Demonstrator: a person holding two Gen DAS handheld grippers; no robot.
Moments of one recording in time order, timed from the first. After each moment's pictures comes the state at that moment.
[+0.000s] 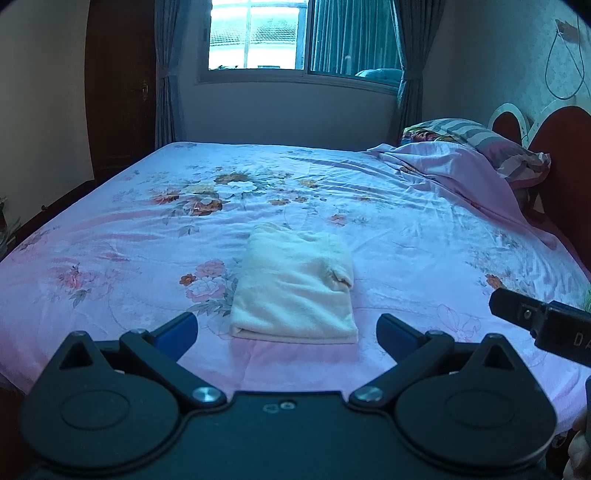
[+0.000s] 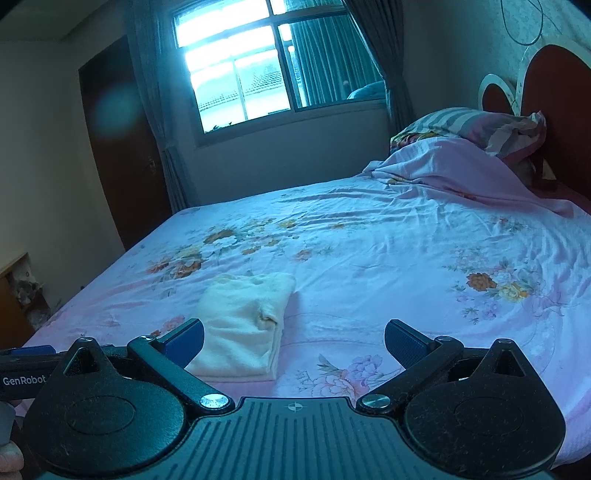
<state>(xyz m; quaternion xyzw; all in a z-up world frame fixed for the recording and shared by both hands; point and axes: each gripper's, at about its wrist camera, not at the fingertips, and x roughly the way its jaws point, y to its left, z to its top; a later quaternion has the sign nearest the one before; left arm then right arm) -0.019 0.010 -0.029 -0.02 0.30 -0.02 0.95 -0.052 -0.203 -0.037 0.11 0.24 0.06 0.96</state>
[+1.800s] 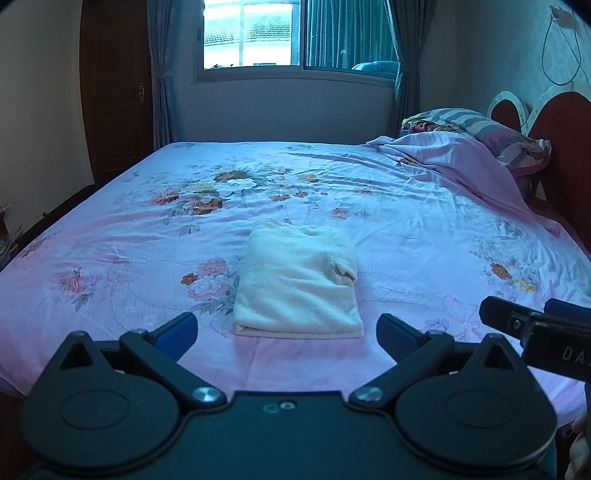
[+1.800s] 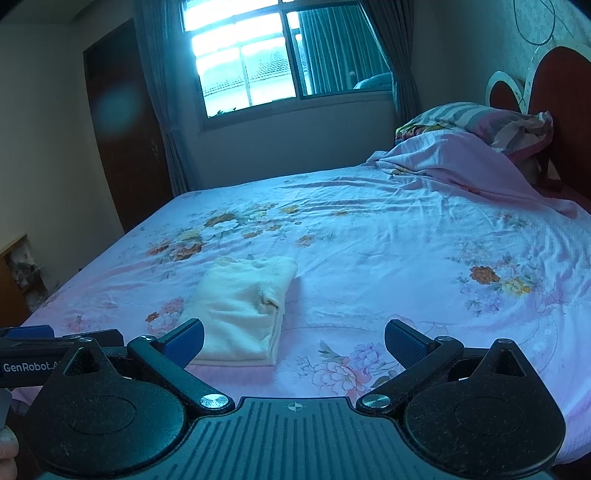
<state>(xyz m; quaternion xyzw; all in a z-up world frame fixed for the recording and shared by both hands) -0.015 0.016 -0.031 0.00 0.31 -0.02 0.95 -0.047 -0.198 -0.049 0.09 0.26 0.06 0.96</state>
